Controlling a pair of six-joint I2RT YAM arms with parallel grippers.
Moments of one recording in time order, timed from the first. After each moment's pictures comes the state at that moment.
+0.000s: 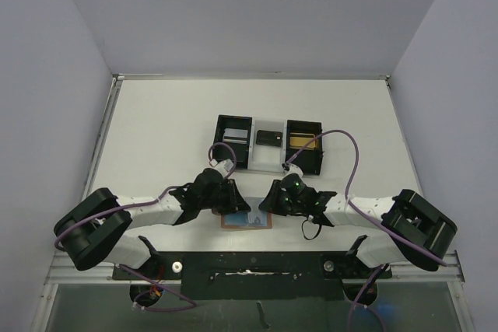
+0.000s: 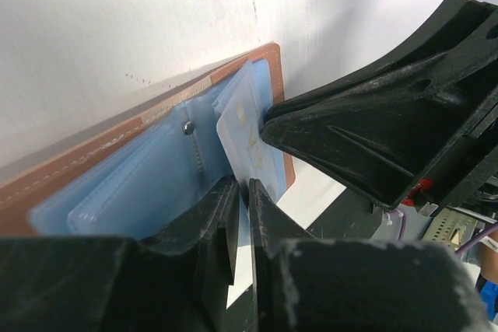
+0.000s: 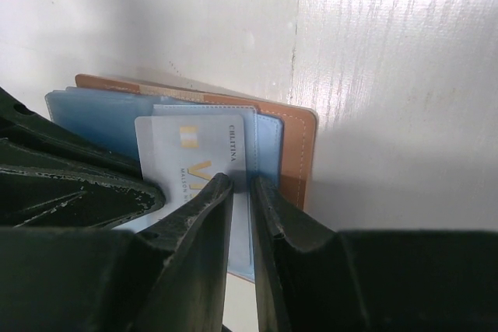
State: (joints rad) left arm -0.84 1.39 0.43 0.29 0.23 -0.99; right arm 0.87 1.35 0.43 0.15 -0.02 0.98
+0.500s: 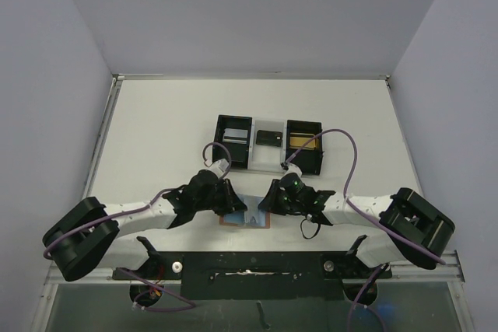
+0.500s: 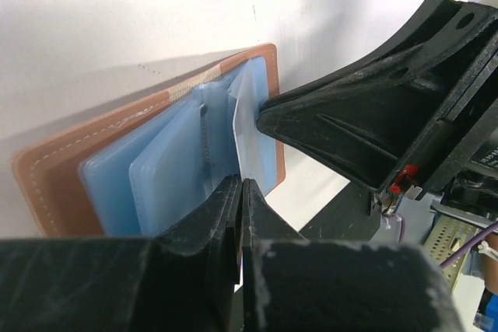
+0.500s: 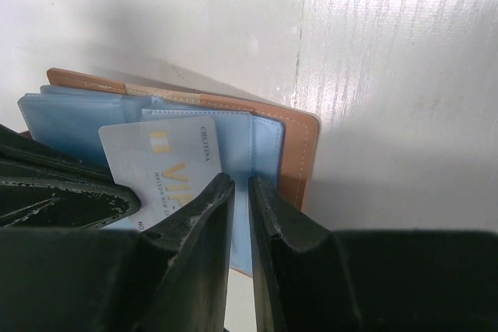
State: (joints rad) left arm -0.84 1.30 0.40 0.25 0.19 -0.99; right arm 0.87 1.37 0.44 0.15 -0.02 0.98
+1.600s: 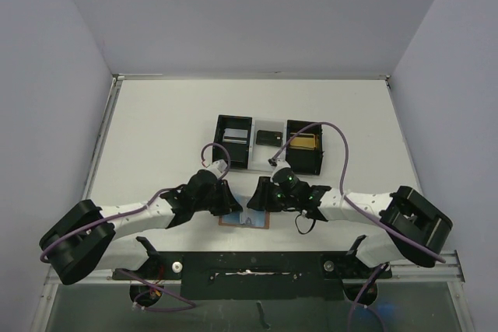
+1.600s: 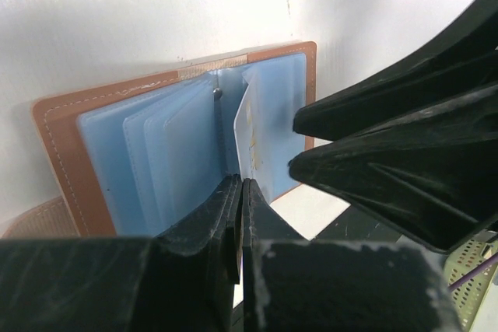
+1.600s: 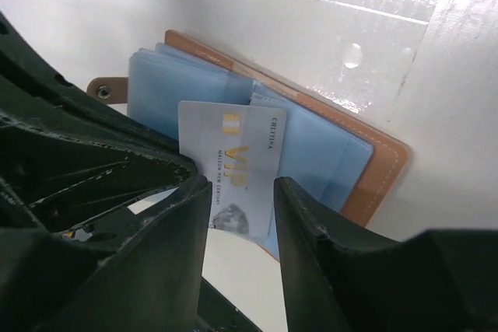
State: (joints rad) left arm -0.83 1.27 0.41 0.15 0.16 -0.93; right arm 0.89 1.37 0.53 0.10 -0.10 0.86
